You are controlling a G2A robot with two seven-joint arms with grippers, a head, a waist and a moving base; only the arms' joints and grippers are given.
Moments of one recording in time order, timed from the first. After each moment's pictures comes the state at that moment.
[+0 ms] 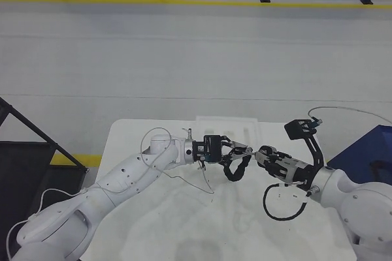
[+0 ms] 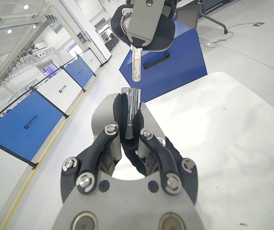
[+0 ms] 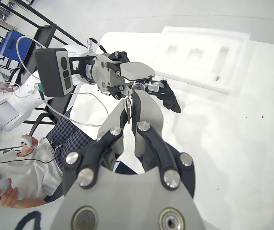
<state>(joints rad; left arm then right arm) 0.67 -1.13 -0.48 -1.25 1.53 -0.53 0.73 -1.38 -0.98 1.43 -2.35 -0.42 0.37 1.04</state>
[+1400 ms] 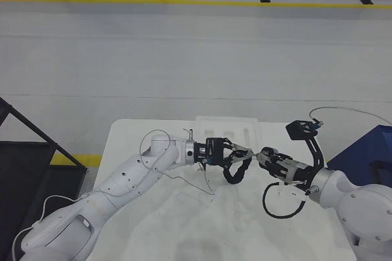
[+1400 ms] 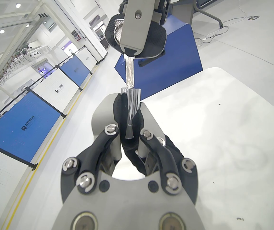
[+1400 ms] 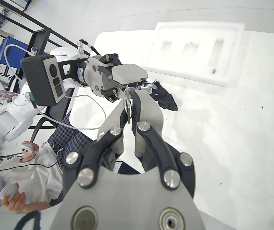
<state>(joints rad) 0.73 -1.16 -0.59 -1.28 1.64 -0.61 0.70 -1.39 -0.97 1.43 -2.35 -0.43 0.42 1.04</state>
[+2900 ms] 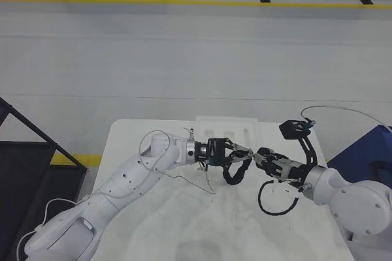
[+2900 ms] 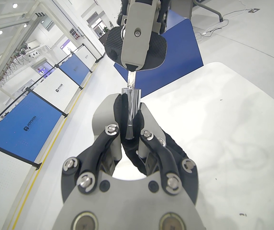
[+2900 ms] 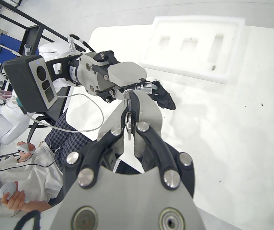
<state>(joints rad) 0.77 -1.18 -0.66 -1.29 1.72 -0.65 0.69 -1.35 -0.96 1.36 -2.32 -0.46 0.44 1.05</state>
